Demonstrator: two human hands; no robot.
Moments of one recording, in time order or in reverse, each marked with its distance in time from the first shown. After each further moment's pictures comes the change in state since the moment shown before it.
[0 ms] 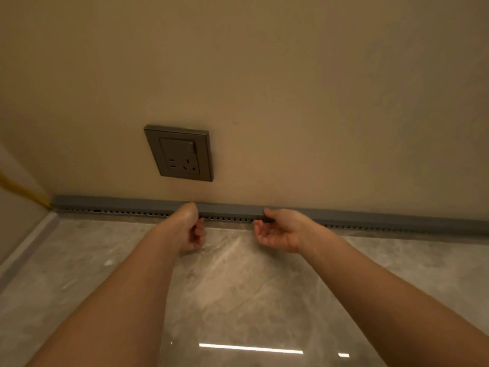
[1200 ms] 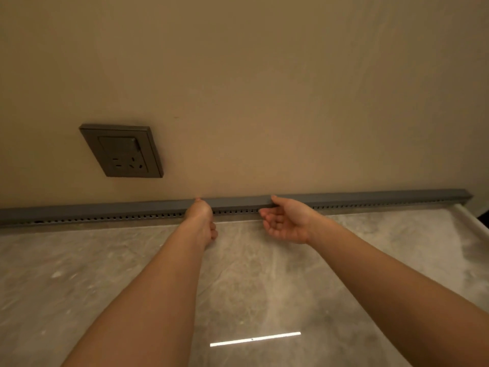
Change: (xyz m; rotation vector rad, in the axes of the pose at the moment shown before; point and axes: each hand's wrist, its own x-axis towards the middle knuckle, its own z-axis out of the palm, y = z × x) left_hand -0.017 -0.022 0.099 -0.077 -0.019 0.091; right_hand -0.040 -0.023 -0.084 -0.139 0.089 -0.197
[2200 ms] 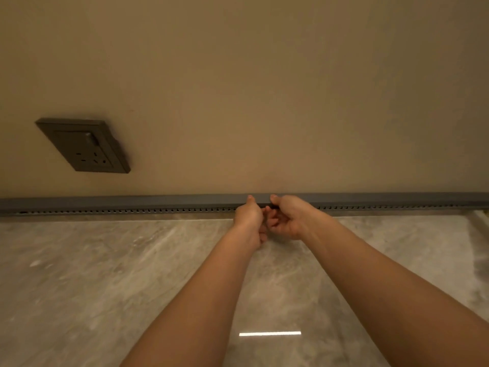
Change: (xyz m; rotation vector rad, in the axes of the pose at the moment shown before) left_hand -0.022 -0.040 0.126 0.035 -0.131 -0.027; right_hand 0.020 -0.025 -0.039 -0.011 0.001 0.060
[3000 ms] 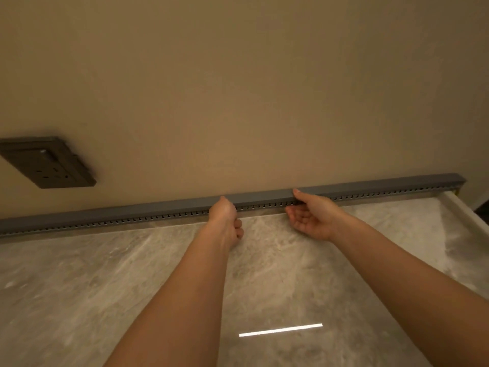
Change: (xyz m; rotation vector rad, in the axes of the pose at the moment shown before) left_hand 0.002 0.002 0.010 -0.011 0.129 0.010; right_hand -0.012 -0.016 -0.096 0.096 0.096 -0.169
